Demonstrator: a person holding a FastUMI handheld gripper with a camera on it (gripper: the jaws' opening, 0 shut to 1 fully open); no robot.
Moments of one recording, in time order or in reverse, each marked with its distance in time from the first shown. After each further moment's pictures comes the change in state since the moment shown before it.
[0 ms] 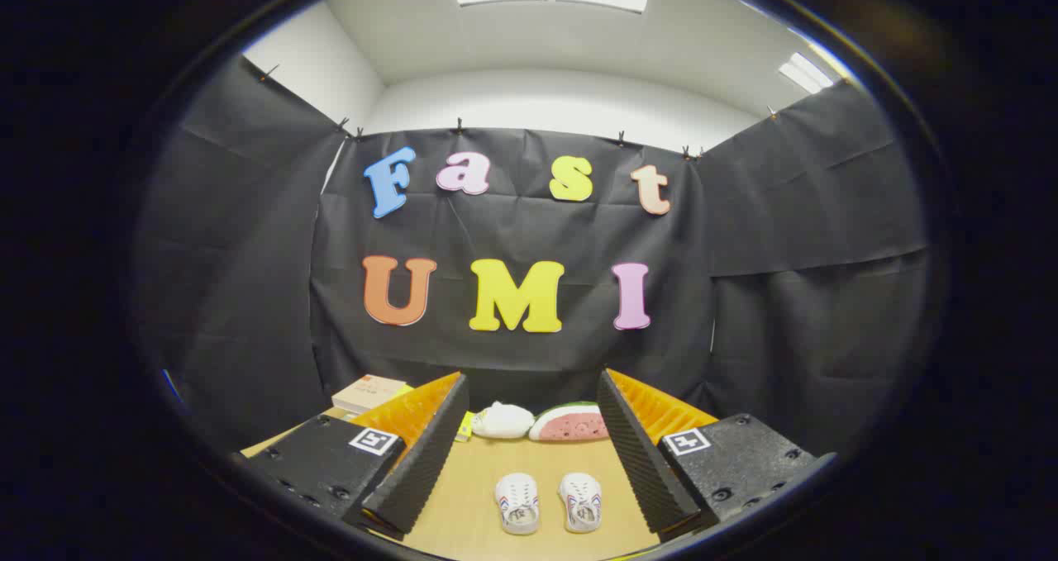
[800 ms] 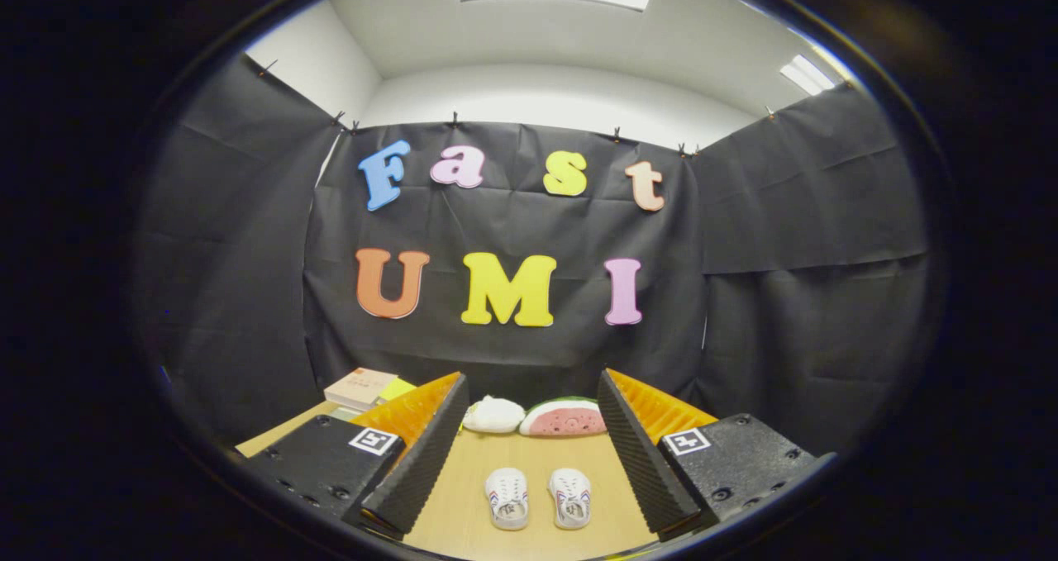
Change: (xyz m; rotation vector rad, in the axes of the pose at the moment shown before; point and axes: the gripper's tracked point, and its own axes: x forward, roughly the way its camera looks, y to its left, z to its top) arm -0.006 -0.001 -0.005 -0.022 0.018 -0.001
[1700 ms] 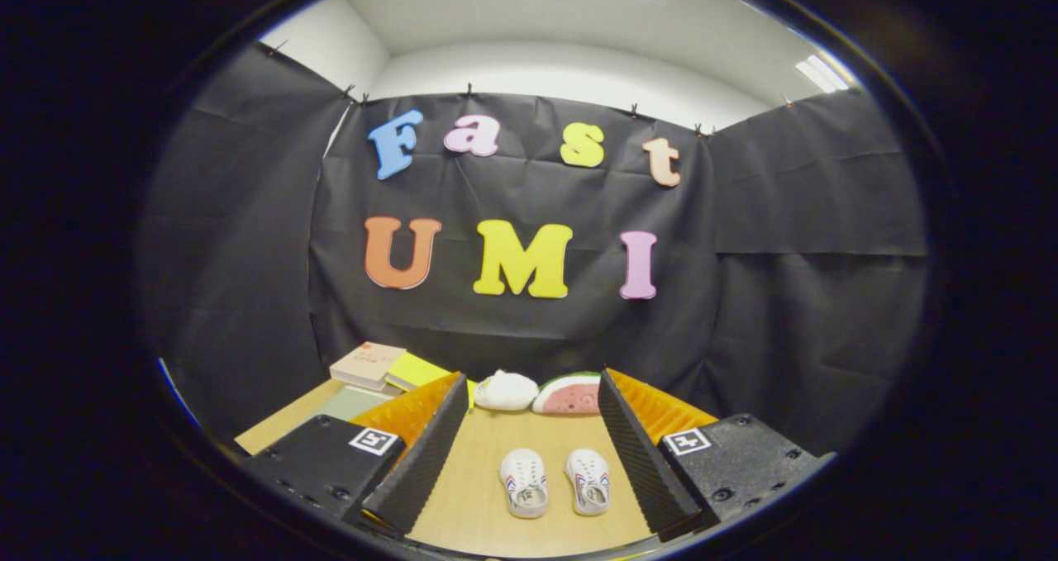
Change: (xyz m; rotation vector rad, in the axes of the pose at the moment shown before) arm 0.036 0.037 -0.049 -0.049 0.140 -0.008
